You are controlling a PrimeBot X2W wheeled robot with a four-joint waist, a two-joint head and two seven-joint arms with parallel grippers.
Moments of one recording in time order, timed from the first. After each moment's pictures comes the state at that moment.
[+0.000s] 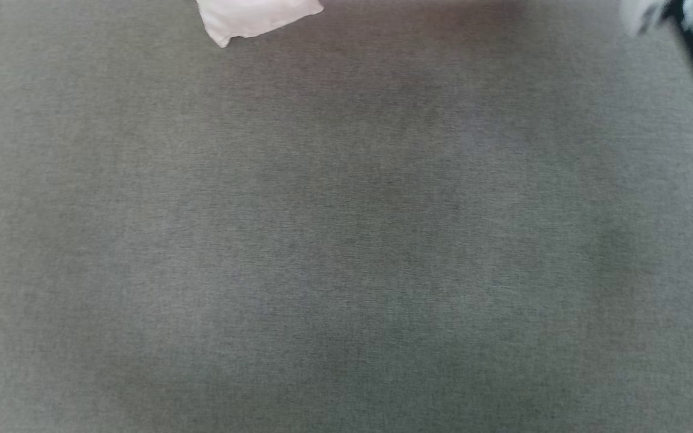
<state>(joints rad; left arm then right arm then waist) -1.45 0.59 -0.71 0.65 -0.60 -0.11 -0.11 -1.25 -0.32 0.32 0.79 0.15 0.13 0.00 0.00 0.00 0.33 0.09</state>
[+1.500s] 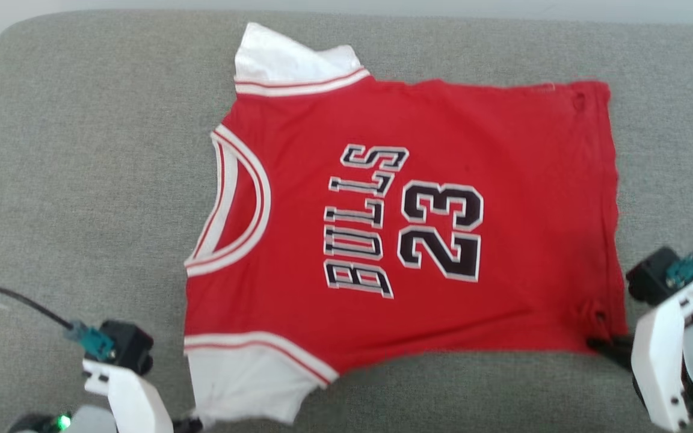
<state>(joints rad) -0.28 1.07 -0.88 -0.39 -1.30 0.39 0.49 -0.22 -0.78 0.43 -0.07 0.84 0.13 0.77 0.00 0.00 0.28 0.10</state>
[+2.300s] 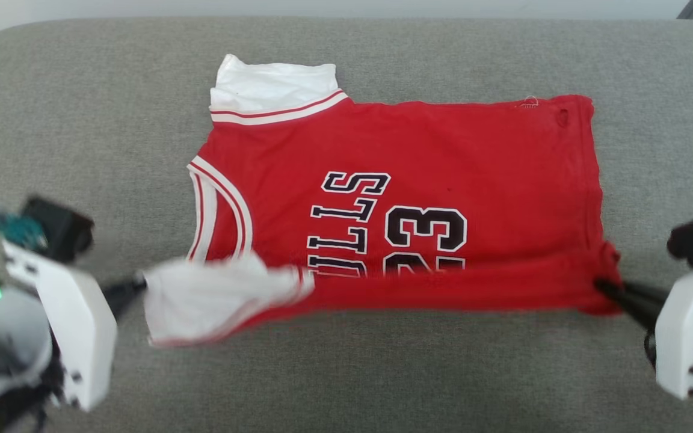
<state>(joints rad) -0.49 1.19 -0.77 -0.45 -1.18 0.34 0.54 -0.12 -0.62 0.13 -0.25 0.75 0.13 0.81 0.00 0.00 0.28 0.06</state>
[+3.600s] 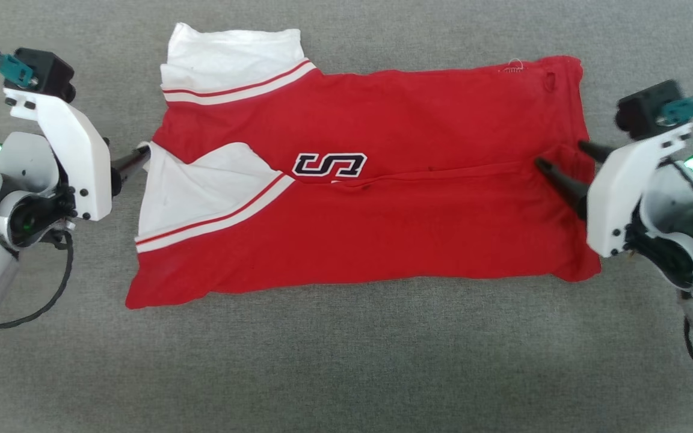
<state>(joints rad) -0.98 0.70 -0.83 0.60 -1.07 -0.10 0.51 -0.63 -0.45 0.34 0.26 0.60 0.13 0.59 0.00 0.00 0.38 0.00</state>
